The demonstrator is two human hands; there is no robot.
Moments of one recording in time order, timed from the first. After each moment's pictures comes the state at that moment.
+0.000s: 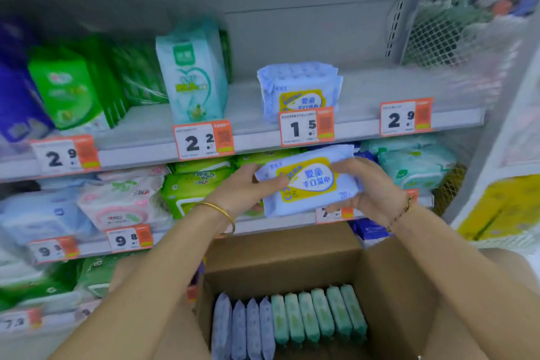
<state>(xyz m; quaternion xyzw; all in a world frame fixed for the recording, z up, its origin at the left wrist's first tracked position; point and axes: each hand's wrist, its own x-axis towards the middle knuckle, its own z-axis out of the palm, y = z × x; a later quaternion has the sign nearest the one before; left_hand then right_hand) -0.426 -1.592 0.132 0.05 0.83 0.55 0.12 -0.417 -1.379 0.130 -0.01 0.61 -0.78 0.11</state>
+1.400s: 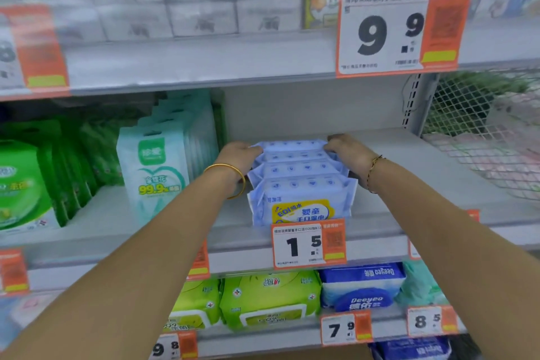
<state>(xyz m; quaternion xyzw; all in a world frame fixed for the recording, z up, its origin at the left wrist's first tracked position) -0.652 -1.563 0.226 -0.08 0.83 0.56 -0.05 -0.660 -1.369 0.227 0.01 0.84 -0.54 0.00</state>
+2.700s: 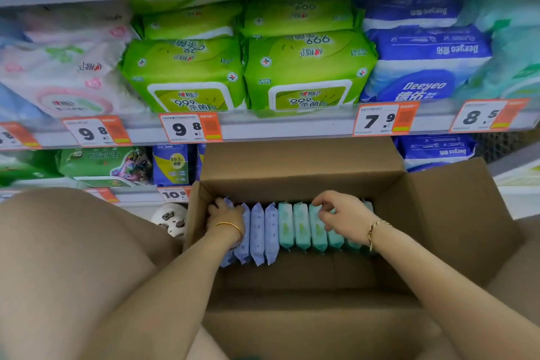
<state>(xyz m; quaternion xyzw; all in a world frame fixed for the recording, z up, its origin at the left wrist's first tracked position) -0.409 -1.651 -0.188 -0.13 0.90 0.01 0.41 -0.416 -1.417 -0.106 -0.04 0.88 -0.32 0.34</state>
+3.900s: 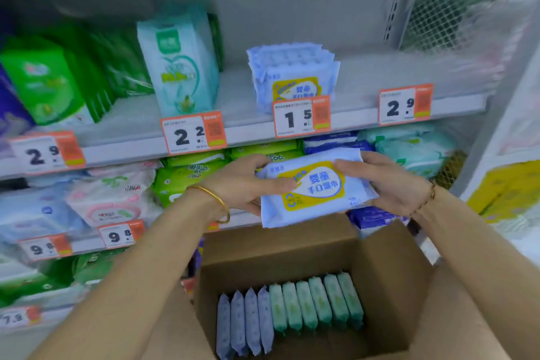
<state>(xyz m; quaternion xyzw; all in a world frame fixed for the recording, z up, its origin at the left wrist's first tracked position) -0.419 -1.581 0.162 0.06 0.83 0.51 0.22 -0.423 -1.350 0.127 -0.08 0.61 -0.76 0.21</state>
